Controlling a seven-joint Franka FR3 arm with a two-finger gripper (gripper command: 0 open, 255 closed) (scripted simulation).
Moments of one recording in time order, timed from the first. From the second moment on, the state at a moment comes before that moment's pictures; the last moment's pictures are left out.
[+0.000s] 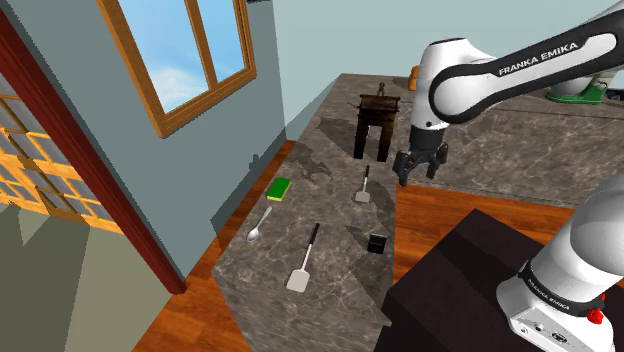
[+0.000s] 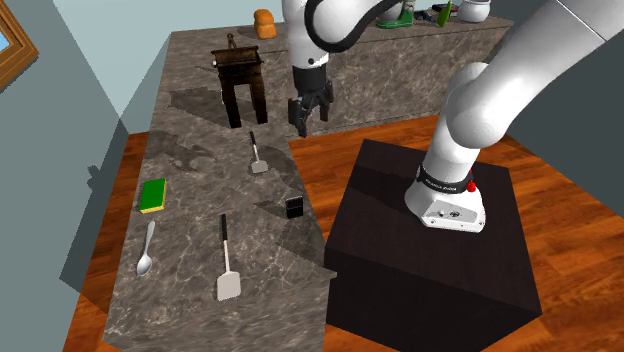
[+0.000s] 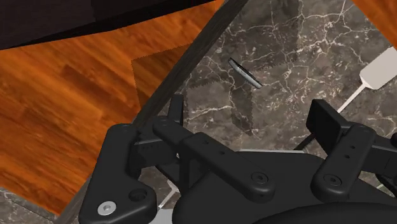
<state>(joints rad) -0.03 -0.49 0.16 -2.66 0.16 2.08 0.32</state>
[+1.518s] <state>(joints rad) -0.03 0.35 0.22 -2.53 0.33 2.71 0.54</state>
